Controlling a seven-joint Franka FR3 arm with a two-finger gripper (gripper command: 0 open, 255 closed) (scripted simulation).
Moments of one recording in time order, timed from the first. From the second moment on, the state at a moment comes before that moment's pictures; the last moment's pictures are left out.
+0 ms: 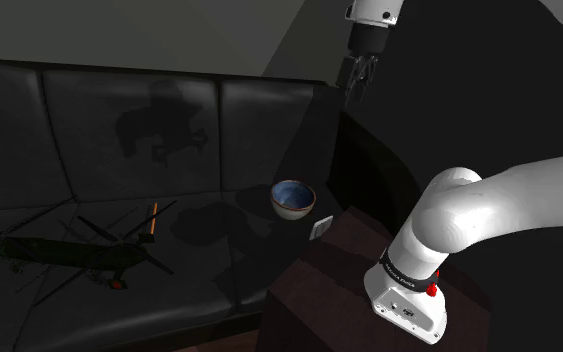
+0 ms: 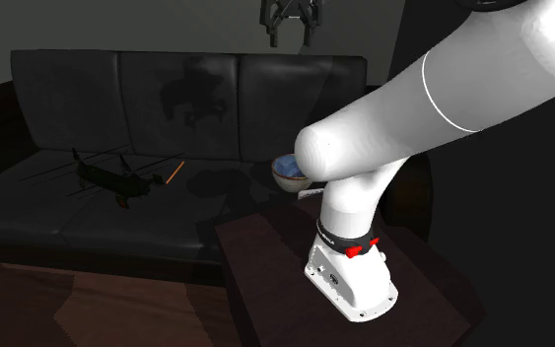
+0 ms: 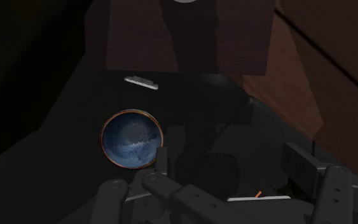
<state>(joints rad) -0.01 -0.79 -0.04 -2.29 0.02 1.46 -0.09</state>
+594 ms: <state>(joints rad) 0.05 -0.77 -0.07 -2.51 -0.06 1.65 -0.29</state>
